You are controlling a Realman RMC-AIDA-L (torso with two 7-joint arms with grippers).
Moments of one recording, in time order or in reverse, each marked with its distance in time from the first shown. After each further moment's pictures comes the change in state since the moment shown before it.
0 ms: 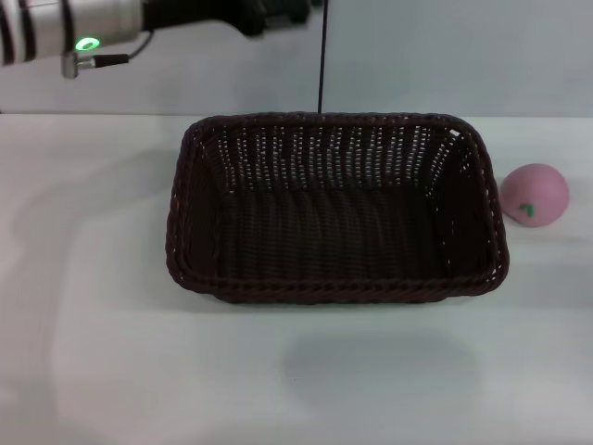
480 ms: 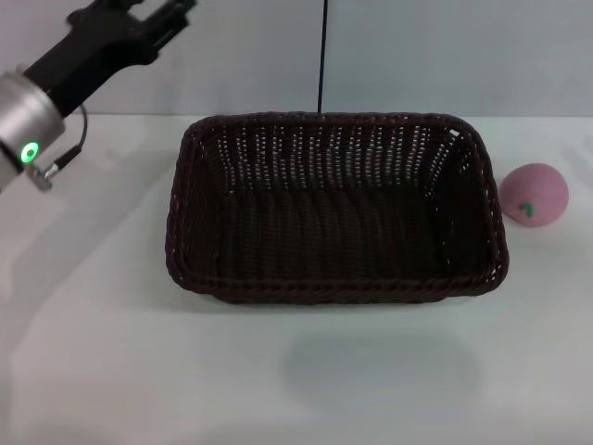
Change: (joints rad) left arm 0.188 -0.005 0.133 -0.420 -0.900 -0.115 0.530; right arm -0.061 -0.005 -0.201 -0.720 -0.492 -0.214 1.006
